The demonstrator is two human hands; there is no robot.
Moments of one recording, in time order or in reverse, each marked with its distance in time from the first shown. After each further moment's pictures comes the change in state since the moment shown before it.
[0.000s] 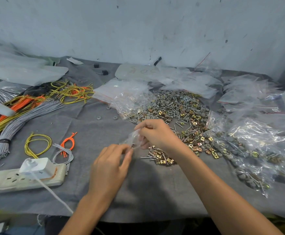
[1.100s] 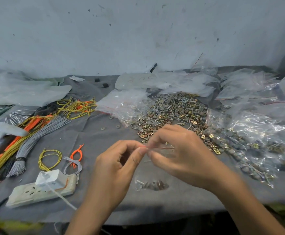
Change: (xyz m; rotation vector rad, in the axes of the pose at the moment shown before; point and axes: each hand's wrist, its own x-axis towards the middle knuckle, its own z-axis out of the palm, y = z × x) left_hand 0.021 0.075 -0.080 -0.536 -0.114 0.030; right_hand -0.130 -0.054 -0.032 -0.560 0.144 -0.618
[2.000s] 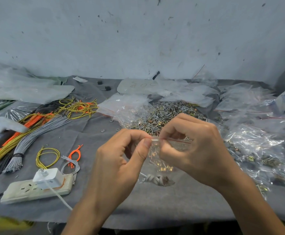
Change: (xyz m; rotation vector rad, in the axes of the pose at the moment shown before) left_hand 0.011 0.040 -0.006 -0.026 0.081 0.132; right_hand 0.010 -0.023 -0.029 -0.032 0.229 -0.136
